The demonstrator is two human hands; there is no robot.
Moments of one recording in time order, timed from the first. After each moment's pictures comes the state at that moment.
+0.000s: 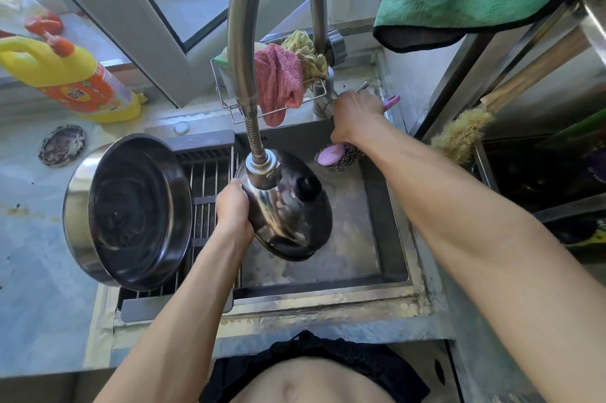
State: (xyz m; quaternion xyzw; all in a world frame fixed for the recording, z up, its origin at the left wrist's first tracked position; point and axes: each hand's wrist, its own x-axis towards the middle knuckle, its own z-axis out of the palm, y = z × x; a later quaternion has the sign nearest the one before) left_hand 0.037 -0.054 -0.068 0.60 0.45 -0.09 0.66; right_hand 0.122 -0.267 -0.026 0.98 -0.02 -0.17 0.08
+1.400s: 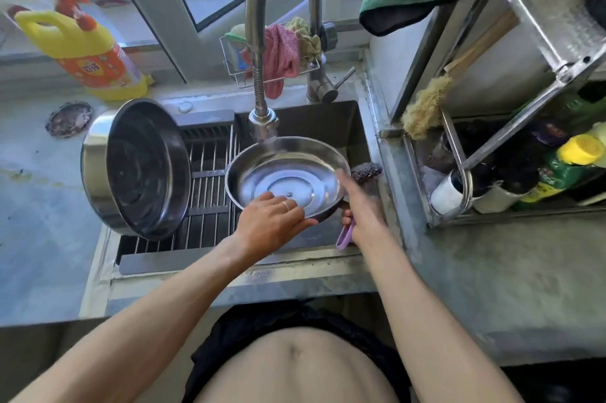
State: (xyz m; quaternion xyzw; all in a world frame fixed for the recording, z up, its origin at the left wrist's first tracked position) left_hand -0.067 -0.038 -0.112 0.84 -0.45 0.29 0.12; right_hand -0.095 -0.229 -0.084 0.50 -0.48 -0.09 -0.71
